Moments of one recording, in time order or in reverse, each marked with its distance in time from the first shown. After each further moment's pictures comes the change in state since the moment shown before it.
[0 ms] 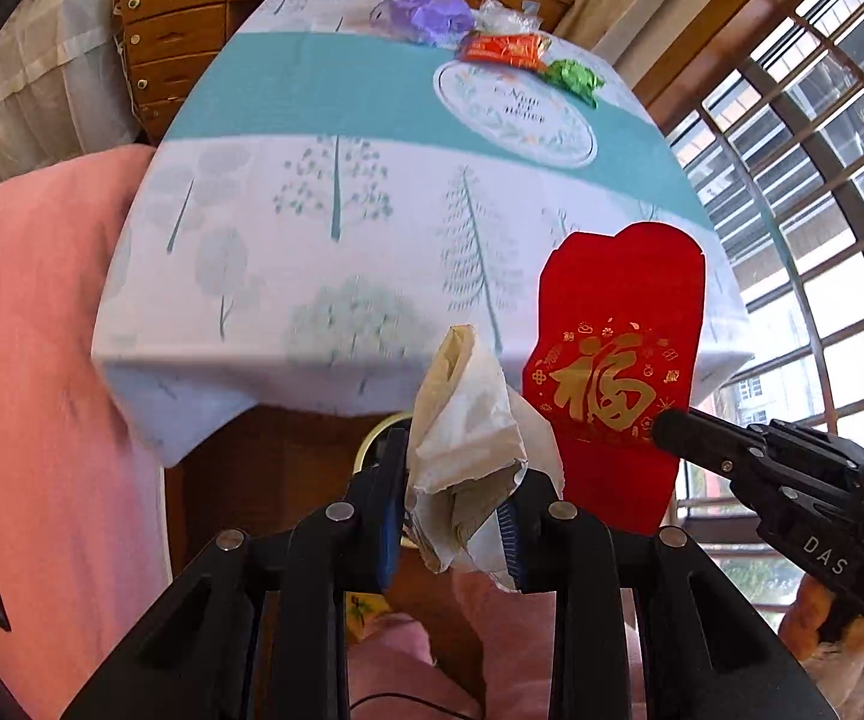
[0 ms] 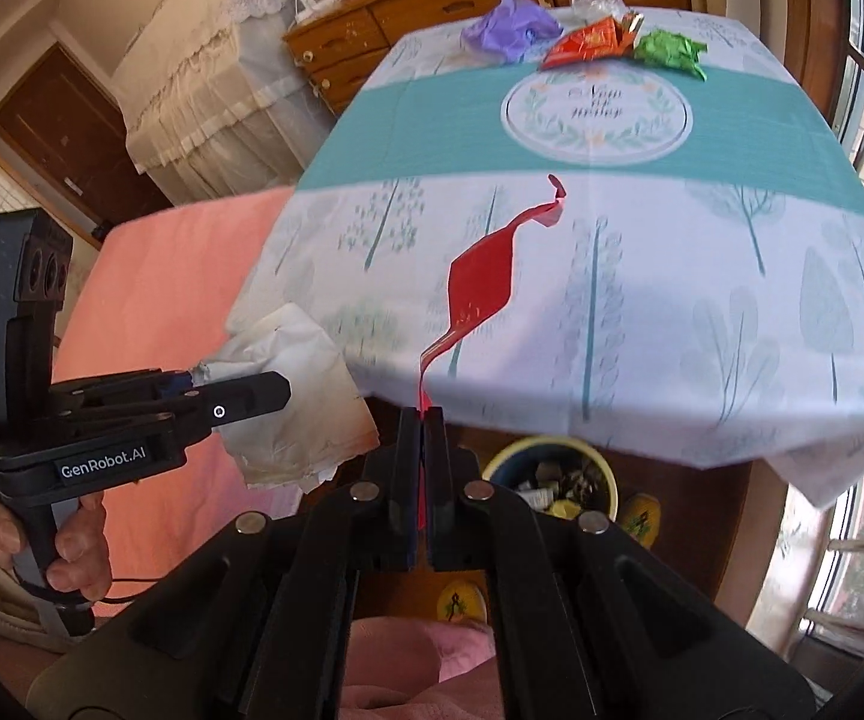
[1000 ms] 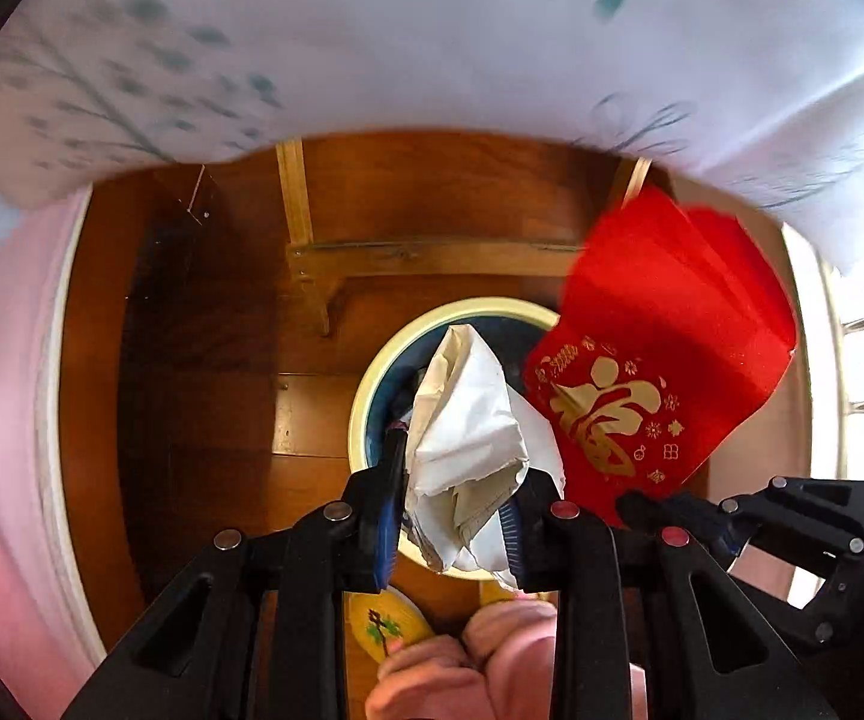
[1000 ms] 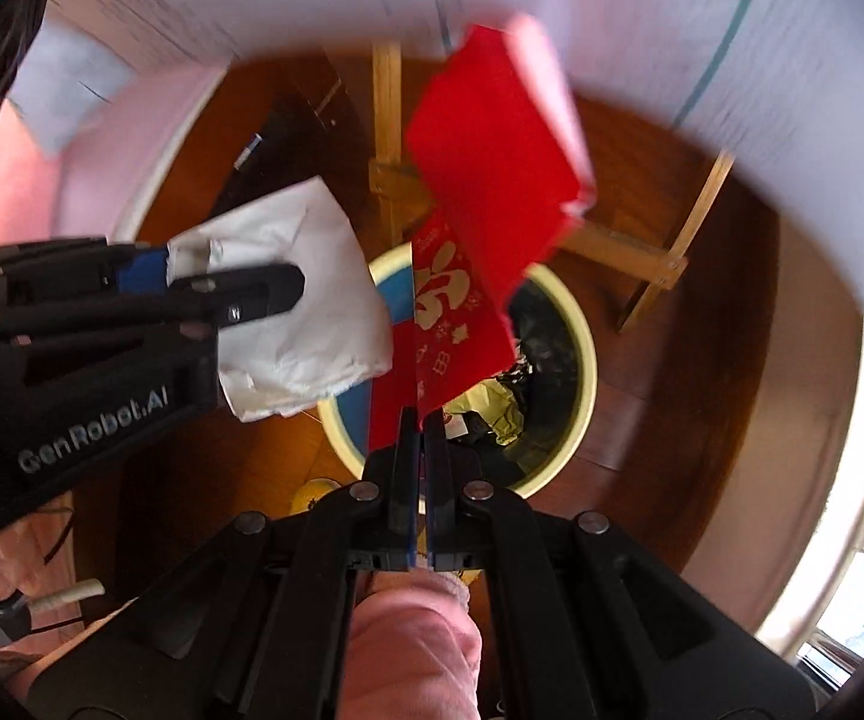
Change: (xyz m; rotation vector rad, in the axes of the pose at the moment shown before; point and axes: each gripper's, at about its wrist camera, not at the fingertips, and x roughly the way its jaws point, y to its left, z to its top) left arm 0.348 0.033 -0.102 -0.009 0.164 0.181; right arm 0.293 -0.098 -0.204 -0.124 0.327 -0.147
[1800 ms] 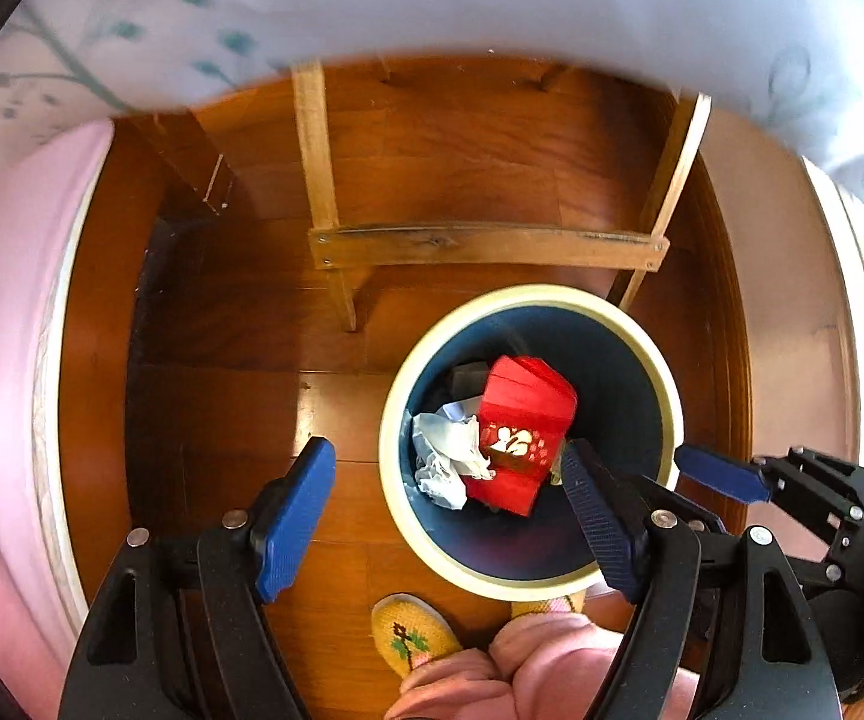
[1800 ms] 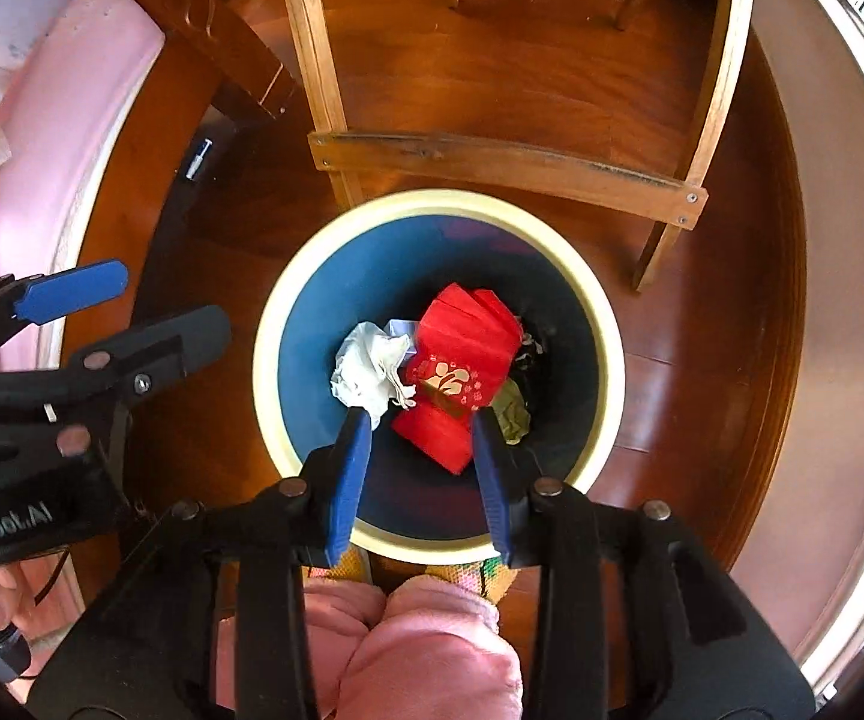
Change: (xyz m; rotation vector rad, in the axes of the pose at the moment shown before) left arm 0.029 0.019 -0.012 -0.024 -0.015 0.059; right arm 0.059 -0.043 0.017 0.147 0.024 0.024
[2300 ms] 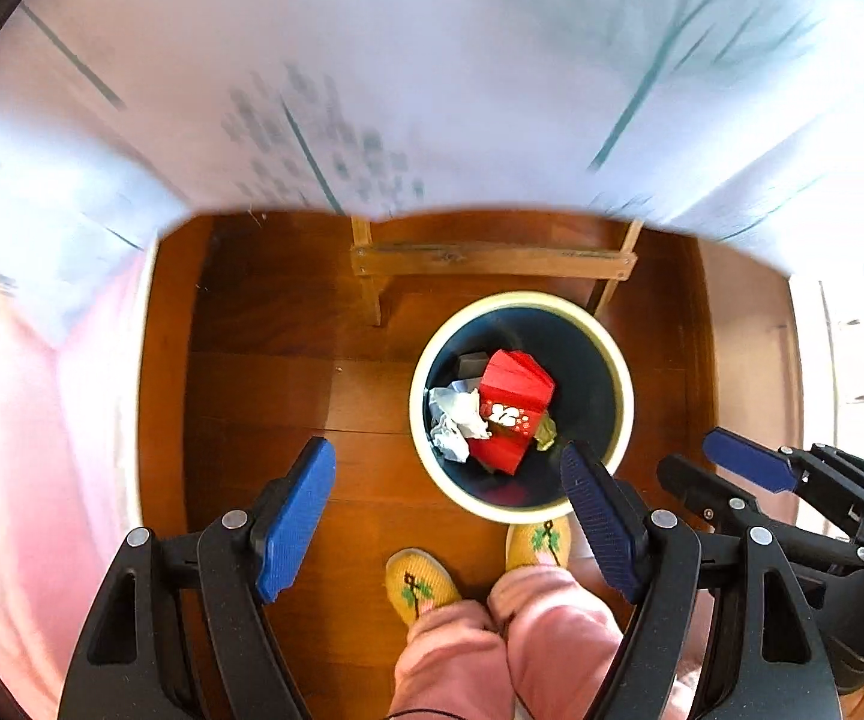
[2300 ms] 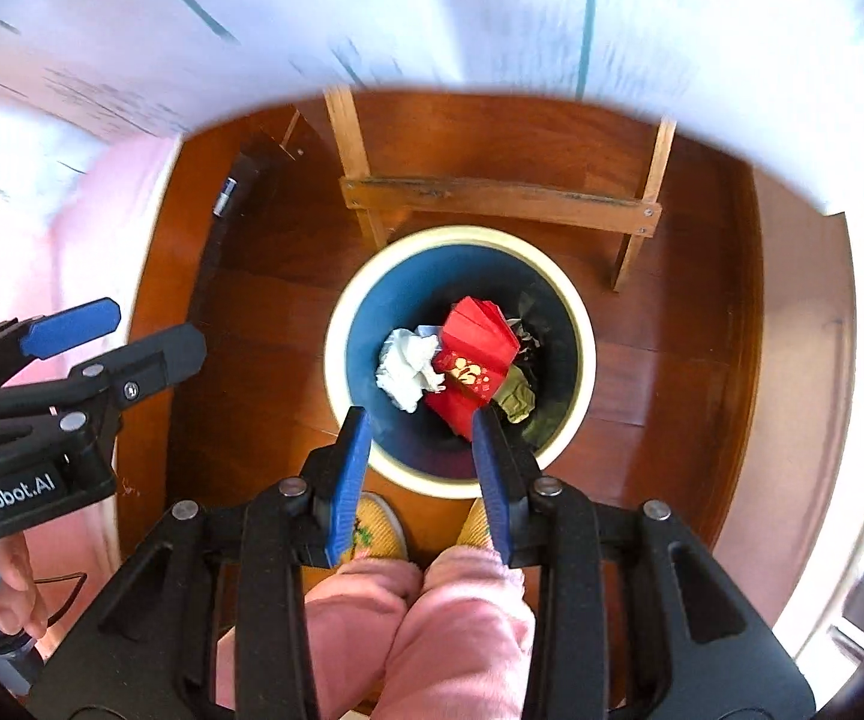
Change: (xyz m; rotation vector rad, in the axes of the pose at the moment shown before) left arm -0.143 0.008 -0.014 -0.002 -0.006 0.010; right arm -0.138 0.035 -0.011 0.061 -0.056 0.008
